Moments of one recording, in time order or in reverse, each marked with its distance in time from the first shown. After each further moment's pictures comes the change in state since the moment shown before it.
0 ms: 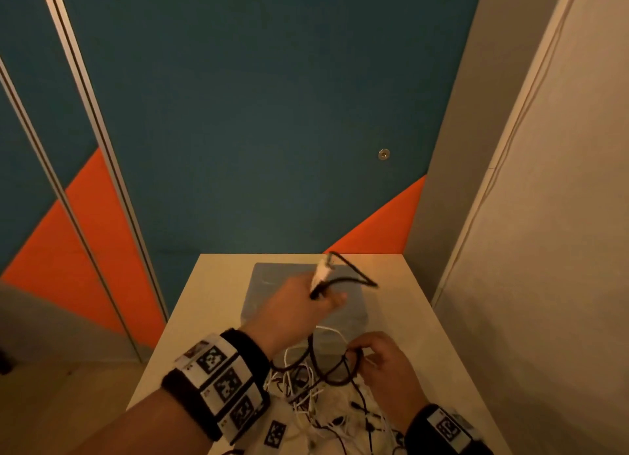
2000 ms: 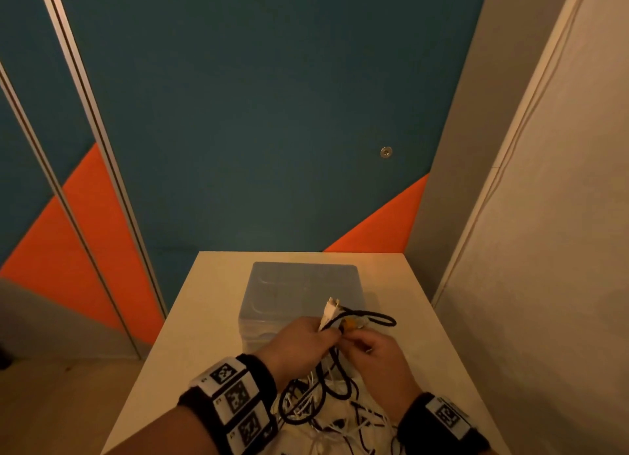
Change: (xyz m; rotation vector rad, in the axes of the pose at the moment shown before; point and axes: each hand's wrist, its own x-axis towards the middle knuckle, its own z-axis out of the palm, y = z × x) left_hand -0.004 -0.038 0.038 -0.184 -0.194 -0.272; right_hand 0.013 -0.035 0.010 0.142 -0.016 0.055
